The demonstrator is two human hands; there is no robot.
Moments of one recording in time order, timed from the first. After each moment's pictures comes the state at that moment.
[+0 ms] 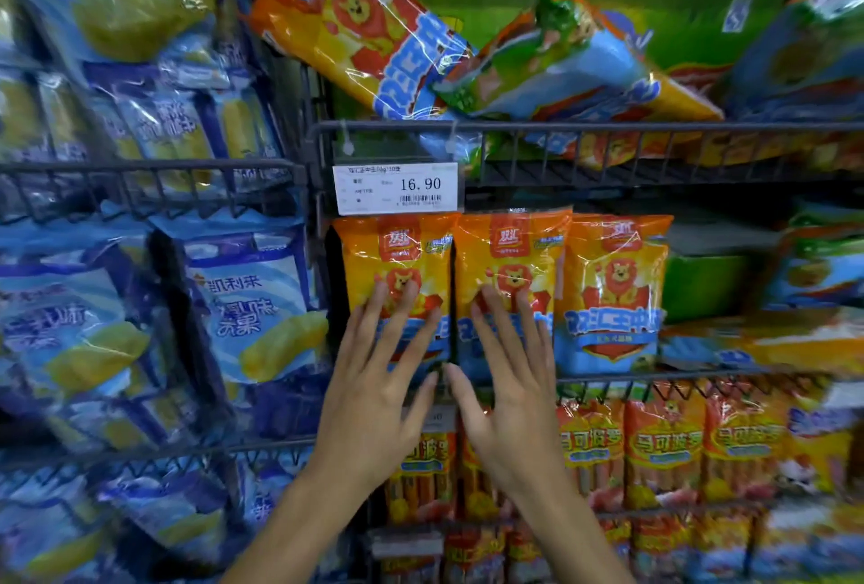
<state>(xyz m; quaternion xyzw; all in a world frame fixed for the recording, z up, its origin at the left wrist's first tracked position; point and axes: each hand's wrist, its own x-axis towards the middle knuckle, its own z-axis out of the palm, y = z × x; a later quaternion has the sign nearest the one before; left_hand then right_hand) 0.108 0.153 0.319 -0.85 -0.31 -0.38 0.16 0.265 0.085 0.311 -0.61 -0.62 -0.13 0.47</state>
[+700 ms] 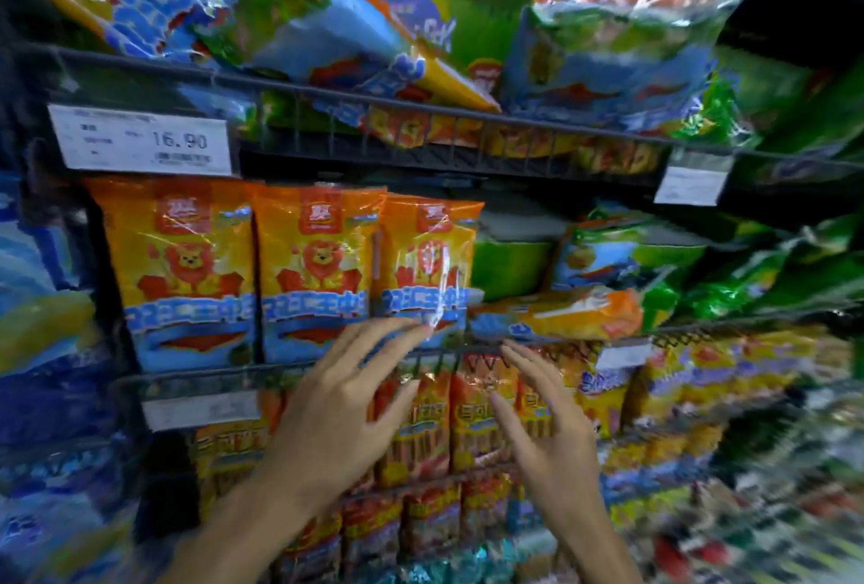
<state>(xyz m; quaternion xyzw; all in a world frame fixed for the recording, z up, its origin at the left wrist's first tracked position) 0.235 0.068 0.329 -0.89 -0.21 -0.40 -0.09 0.428 -0.061 0.299 -0.68 -0.53 -0.02 0.51</state>
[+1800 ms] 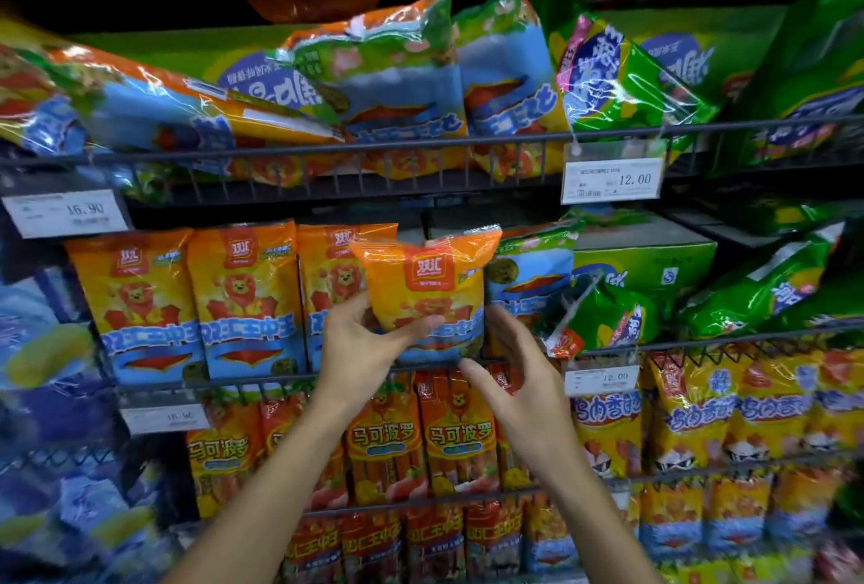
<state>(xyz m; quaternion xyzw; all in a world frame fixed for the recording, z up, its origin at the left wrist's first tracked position) 0.389 0.037 0.381 -0.69 -0.27 -0.57 -0.36 0.553 -0.053 0.325 -0.57 -0.56 0.14 0.58</state>
